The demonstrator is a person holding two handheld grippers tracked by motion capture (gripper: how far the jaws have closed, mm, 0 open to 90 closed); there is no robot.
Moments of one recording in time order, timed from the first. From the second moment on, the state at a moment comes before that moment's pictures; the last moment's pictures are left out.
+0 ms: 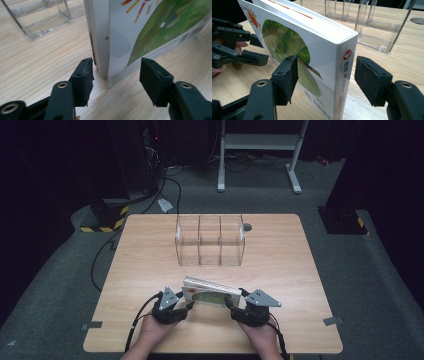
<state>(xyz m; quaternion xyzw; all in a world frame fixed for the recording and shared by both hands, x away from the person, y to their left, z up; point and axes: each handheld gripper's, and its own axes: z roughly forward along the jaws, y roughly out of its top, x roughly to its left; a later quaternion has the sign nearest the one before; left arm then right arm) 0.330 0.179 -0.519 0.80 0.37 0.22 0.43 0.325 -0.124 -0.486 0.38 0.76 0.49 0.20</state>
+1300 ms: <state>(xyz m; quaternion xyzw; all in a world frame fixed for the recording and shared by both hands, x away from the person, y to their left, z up) 0.353 0.227 -0.527 0.77 0.46 0.26 0.35 0.332 -0.116 -0.484 0.35 0.76 0.51 0.18</state>
